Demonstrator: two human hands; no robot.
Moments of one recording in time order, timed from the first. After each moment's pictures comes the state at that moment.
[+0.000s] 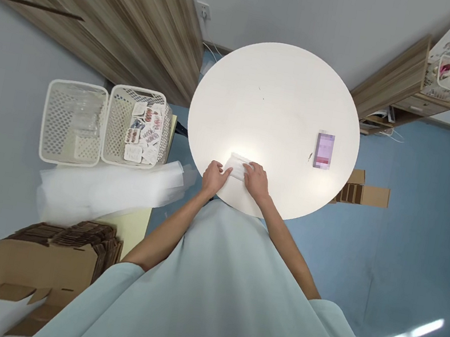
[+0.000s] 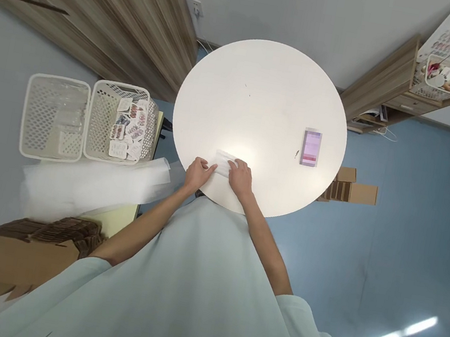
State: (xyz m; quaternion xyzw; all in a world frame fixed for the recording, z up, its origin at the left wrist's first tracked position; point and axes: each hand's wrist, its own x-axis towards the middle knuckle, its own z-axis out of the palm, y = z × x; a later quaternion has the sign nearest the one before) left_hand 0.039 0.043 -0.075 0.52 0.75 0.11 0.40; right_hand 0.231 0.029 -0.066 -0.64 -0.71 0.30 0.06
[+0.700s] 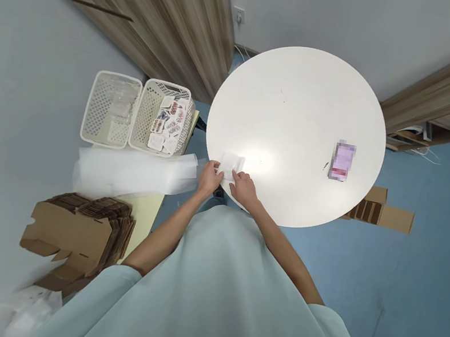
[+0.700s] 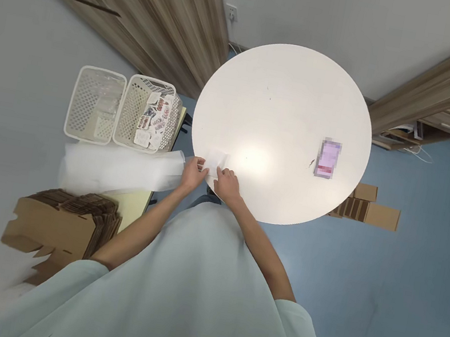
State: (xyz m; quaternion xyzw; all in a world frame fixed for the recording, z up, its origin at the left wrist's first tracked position) left_hand 0.002 0.014 -0.068 0.49 0.78 0.14 0.36; right_hand 0.172 0.009 -0.063 -0.53 -0.77 0.37 -0.01
